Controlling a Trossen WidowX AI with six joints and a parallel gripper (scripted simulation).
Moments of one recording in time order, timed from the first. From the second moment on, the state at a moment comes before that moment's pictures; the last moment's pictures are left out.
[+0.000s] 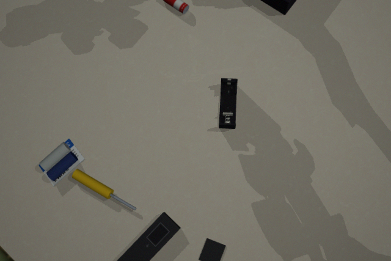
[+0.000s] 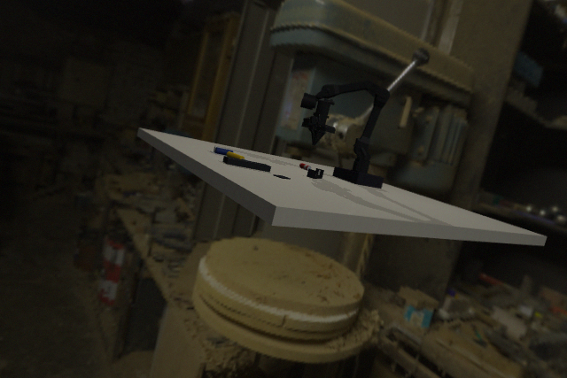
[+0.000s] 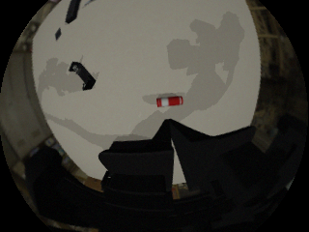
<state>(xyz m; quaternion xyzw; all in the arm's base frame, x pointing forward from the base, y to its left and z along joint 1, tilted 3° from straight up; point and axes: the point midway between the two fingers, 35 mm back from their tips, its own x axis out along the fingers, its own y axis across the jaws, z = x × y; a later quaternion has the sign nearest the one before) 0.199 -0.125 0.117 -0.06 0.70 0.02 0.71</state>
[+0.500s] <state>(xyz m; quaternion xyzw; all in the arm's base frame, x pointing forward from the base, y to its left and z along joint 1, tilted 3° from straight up) 0.205 -0.137 0.093 0.17 0.66 -0.21 0.70</state>
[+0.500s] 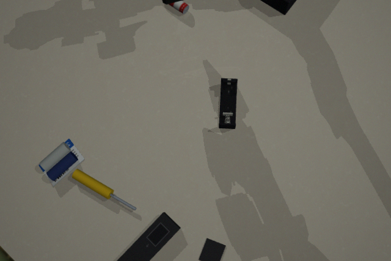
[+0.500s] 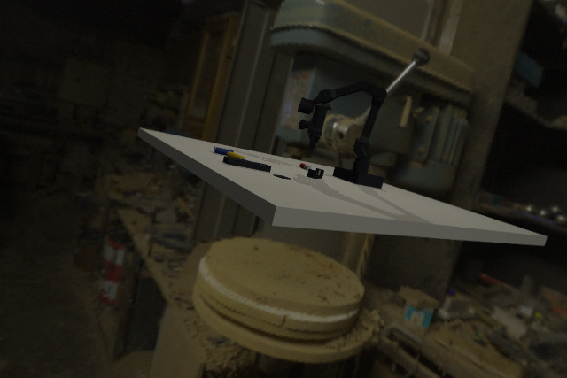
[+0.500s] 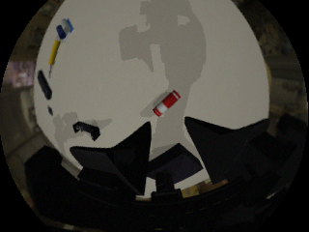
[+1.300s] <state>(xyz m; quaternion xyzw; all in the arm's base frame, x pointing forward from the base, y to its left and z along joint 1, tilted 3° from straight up) 0.205 -0.152 0.049 0.47 0.50 -0.48 0.55</state>
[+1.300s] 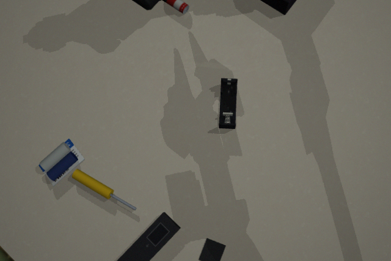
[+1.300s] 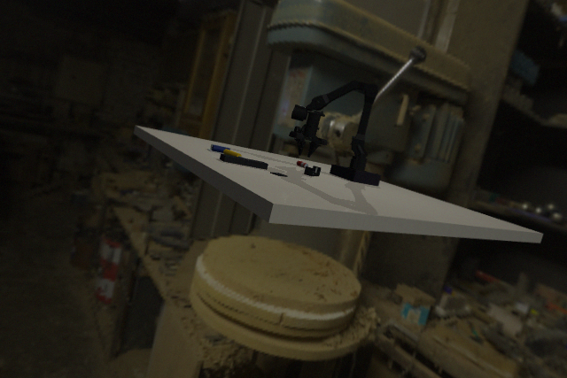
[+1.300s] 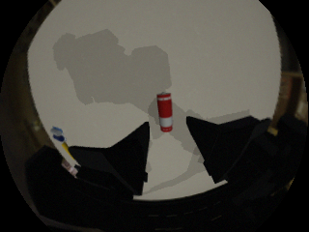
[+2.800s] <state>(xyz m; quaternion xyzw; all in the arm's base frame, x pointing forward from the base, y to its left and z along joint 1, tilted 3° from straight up) 0.201 -0.151 0.007 0.47 0.51 -0.48 0.54</state>
